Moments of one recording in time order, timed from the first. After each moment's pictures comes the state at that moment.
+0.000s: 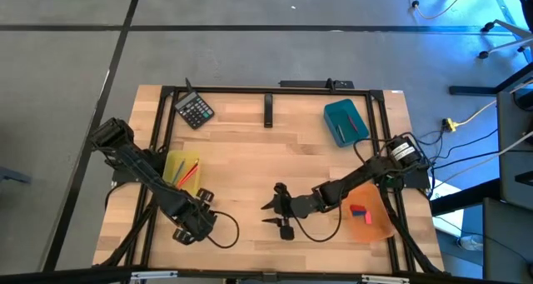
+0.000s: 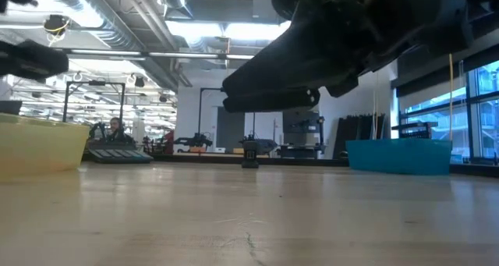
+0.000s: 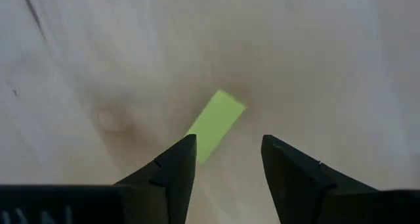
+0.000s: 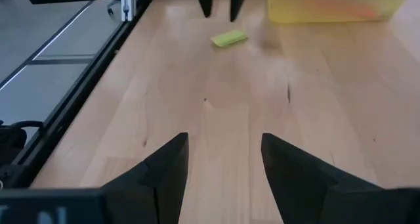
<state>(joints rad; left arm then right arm) -0.74 1.58 0.93 -0.76 -0.04 -0.36 0.44 1.95 0.95 0.55 0.23 0.26</state>
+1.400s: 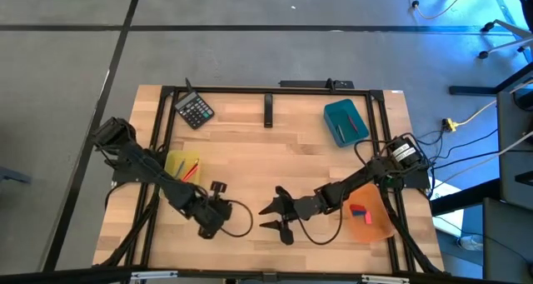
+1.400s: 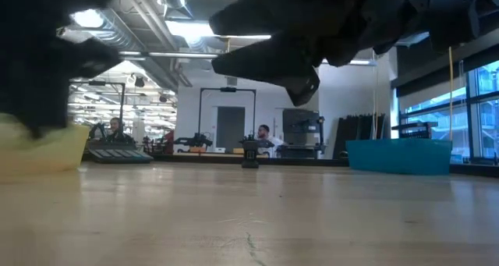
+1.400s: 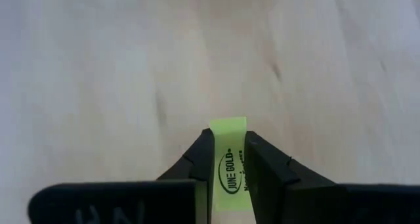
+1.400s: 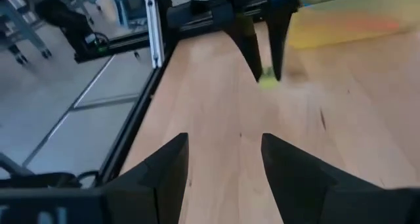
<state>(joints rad) -0.65 1.59 0.91 -0.53 -0.28 -0.42 0.46 1.95 0.95 0.68 0.22 0.39</state>
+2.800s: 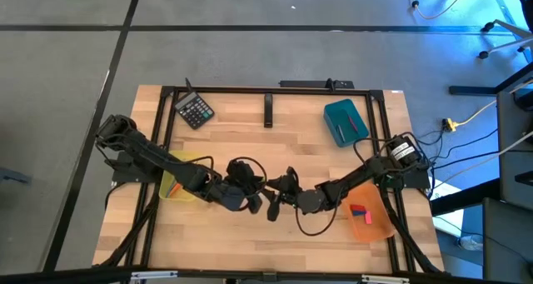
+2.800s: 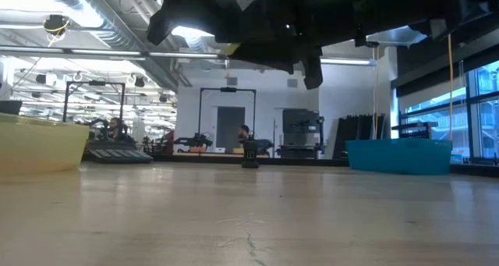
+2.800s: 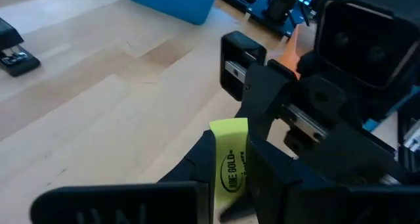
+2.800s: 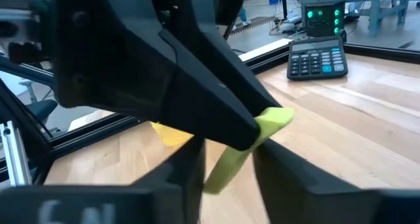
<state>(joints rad) -0.43 1.59 1.08 -0.19 -0.70 -0.89 0.43 1.95 0.95 0.86 0.78 0.41</state>
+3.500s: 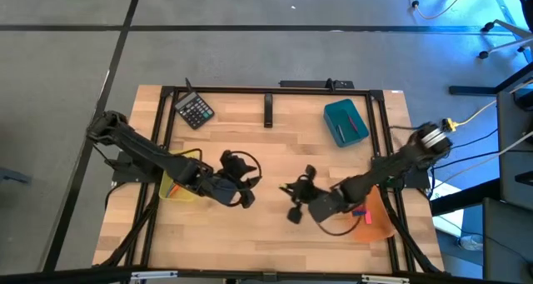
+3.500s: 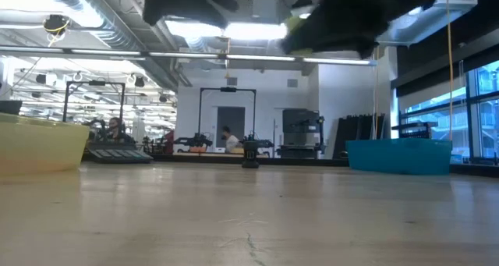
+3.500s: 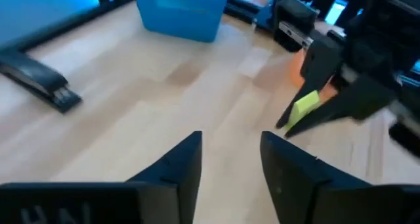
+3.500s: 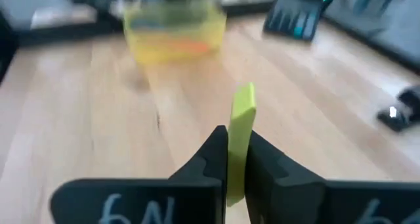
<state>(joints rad) -0.43 1.49 1.08 -0.29 -0.74 -0.73 0.53 1.68 0.92 0.18 0.82 0.46</state>
